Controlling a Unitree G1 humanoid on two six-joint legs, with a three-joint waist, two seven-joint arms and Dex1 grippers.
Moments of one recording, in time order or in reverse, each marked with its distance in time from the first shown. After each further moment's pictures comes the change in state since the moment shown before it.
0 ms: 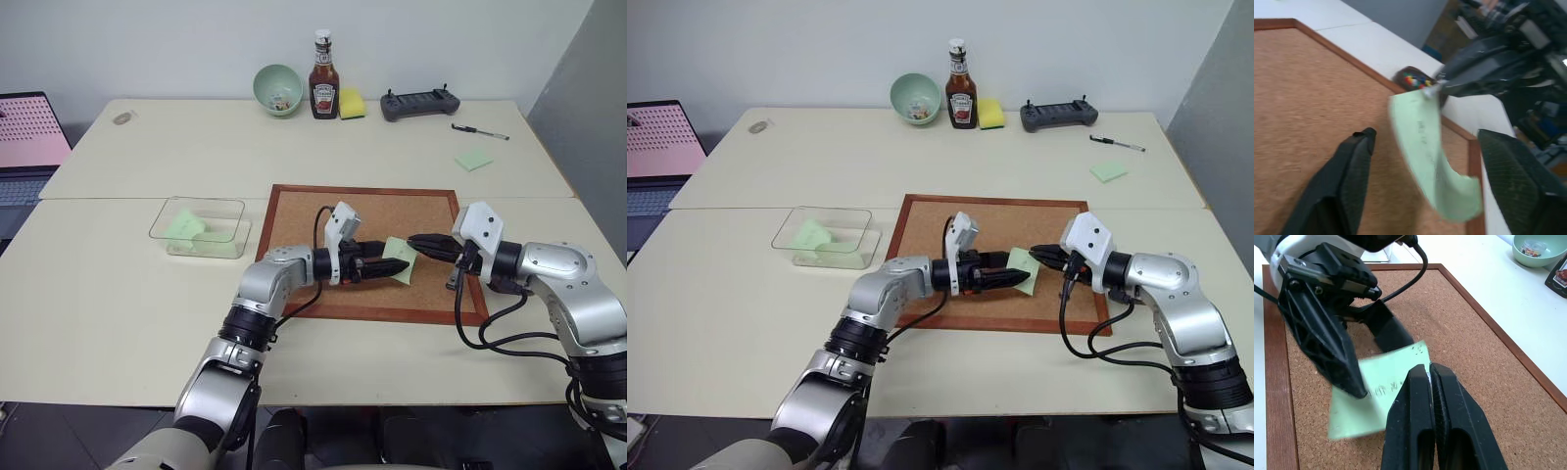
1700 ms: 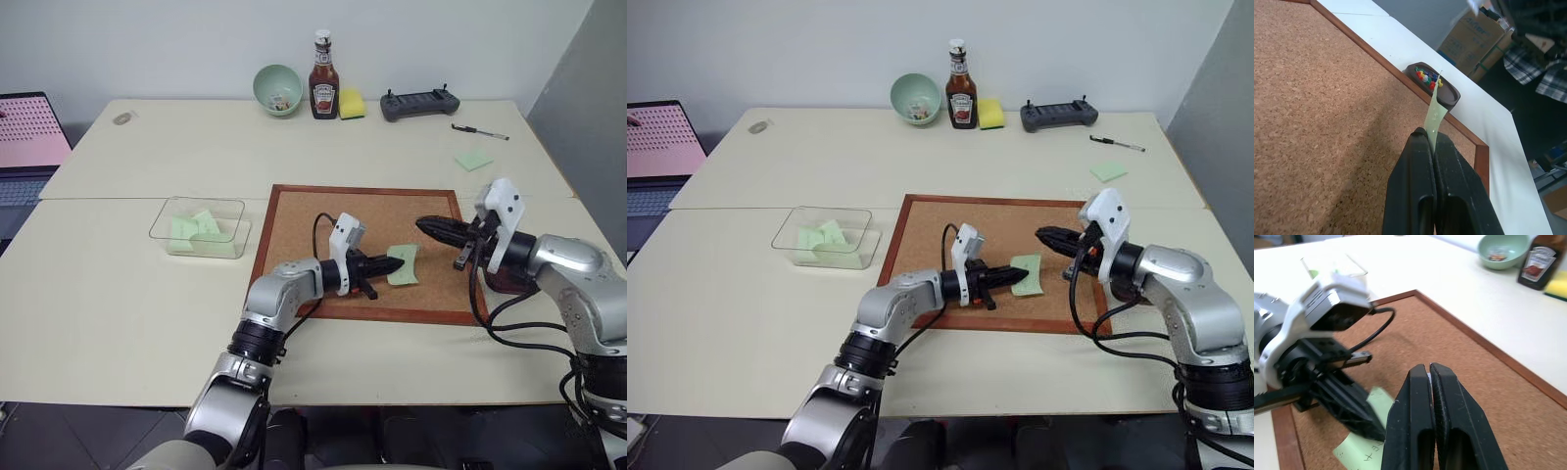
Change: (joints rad) left arm 0.068 -0.073 0.030 -0.033 -0.008 0.038 0.169; right arm -0.006 0.014 -0.148 -0.083 0.196 0.263 -0.132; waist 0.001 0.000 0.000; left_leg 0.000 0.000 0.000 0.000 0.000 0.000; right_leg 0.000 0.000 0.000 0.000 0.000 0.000
